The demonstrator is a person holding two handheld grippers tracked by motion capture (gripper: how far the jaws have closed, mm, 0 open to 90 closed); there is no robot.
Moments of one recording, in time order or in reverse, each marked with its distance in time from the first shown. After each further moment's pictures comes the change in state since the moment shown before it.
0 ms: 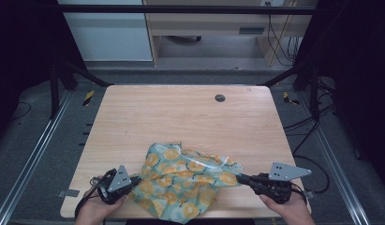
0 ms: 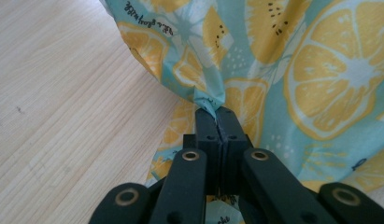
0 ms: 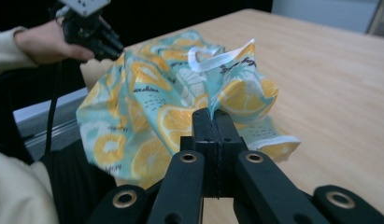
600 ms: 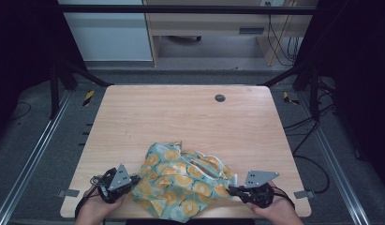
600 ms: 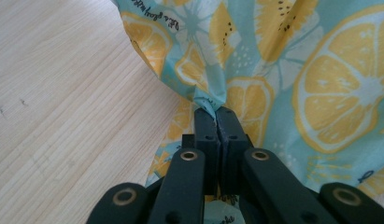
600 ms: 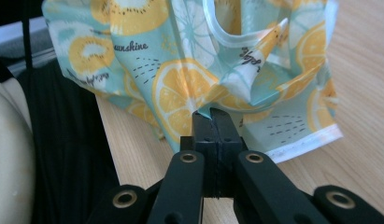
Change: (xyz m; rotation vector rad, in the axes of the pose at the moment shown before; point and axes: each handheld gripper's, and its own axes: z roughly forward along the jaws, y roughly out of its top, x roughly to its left) left arm 0.003 -0.002 0.003 0.015 0.011 -0.021; right arm 0.003 -0.034 0.045 0.301 0.028 -0.080
